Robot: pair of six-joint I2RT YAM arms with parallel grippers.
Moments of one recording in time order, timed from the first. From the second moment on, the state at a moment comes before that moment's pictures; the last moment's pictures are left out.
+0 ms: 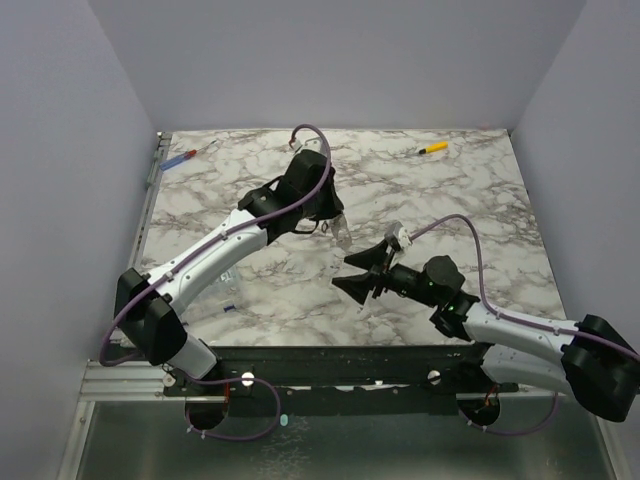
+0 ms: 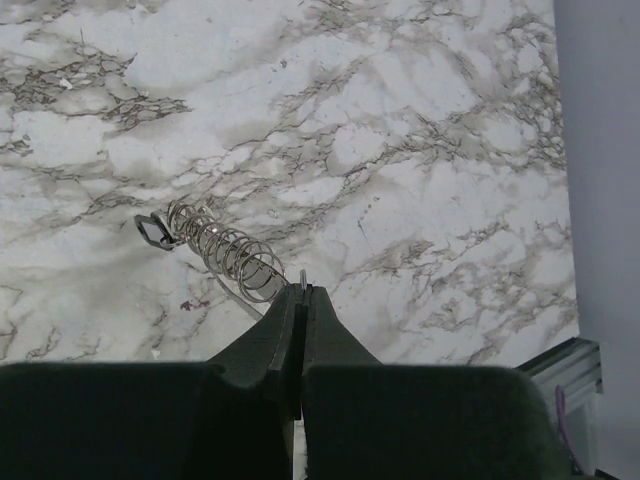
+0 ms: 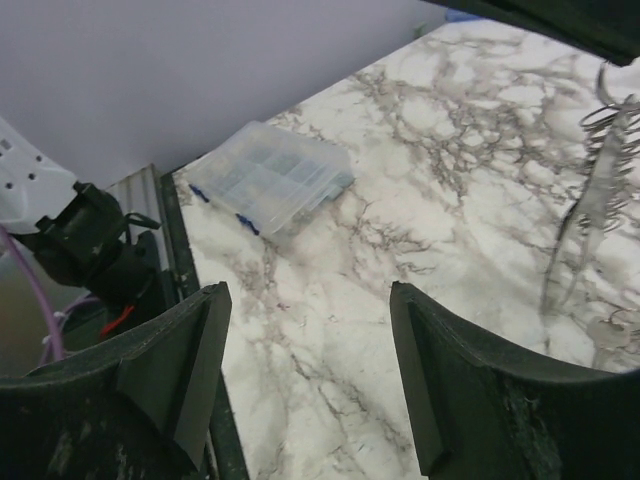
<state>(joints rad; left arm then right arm) -0.74 1.53 1.44 -0.52 -0.13 -0.71 0.83 1.05 0.33 0.77 -0.33 0.32</state>
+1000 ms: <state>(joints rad) -0.67 1.35 1.16 -0.30 0.12 -0.98 0.84 1.17 0.34 0.89 0.12 -0.15</state>
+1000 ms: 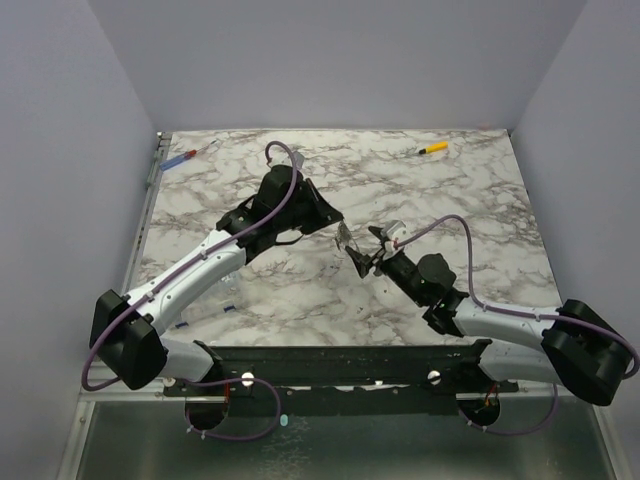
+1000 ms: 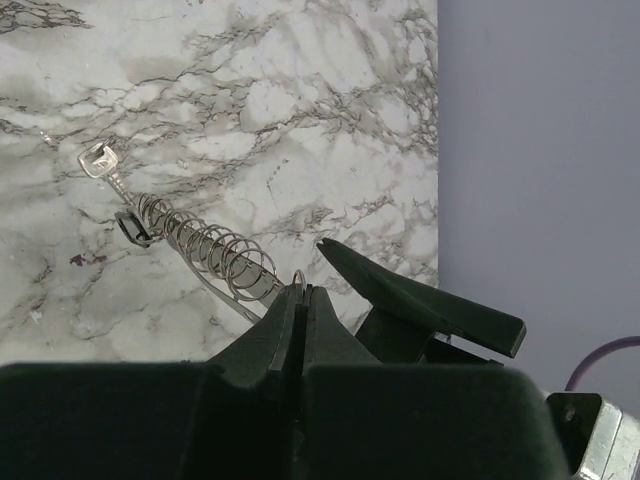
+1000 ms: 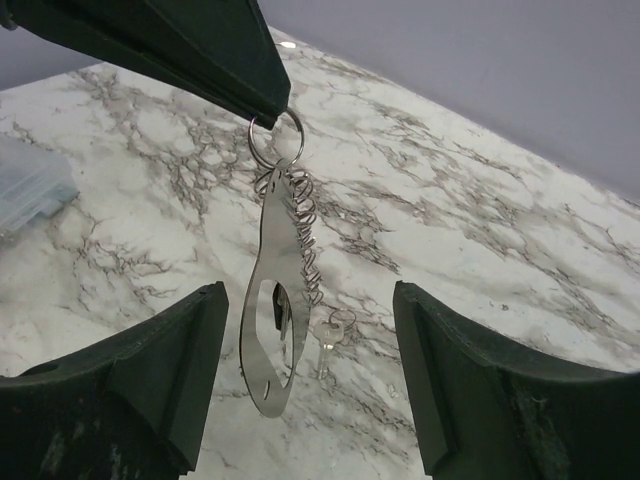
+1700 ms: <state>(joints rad) -0.66 1.33 1.14 -0.28 0.14 -0.99 0.84 1.33 0.42 1.06 0.15 -0.13</state>
